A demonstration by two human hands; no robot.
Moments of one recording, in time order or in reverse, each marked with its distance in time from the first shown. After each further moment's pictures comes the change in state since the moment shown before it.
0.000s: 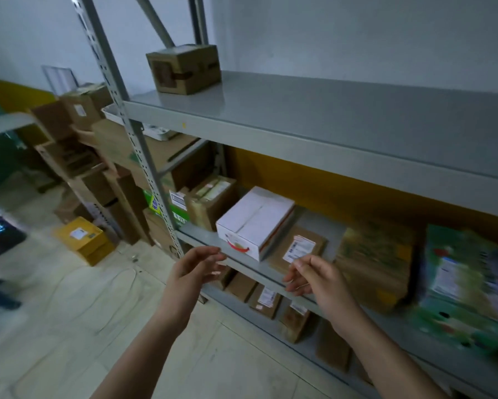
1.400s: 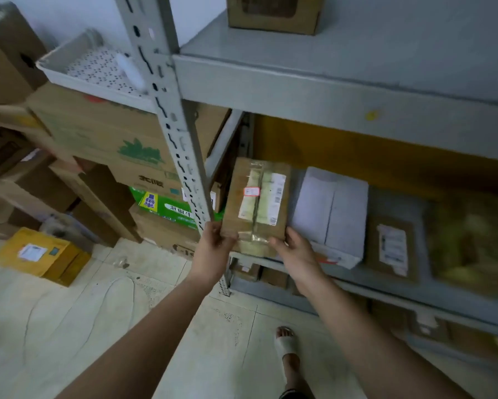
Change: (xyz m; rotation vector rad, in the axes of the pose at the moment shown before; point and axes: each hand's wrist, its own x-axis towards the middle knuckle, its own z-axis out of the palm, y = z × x) left_hand 0.367 -0.087 -0.218 0.200 -0.255 -0.125; right_hand 0.306 0.034 0.333 -0.008 0.299 0.208
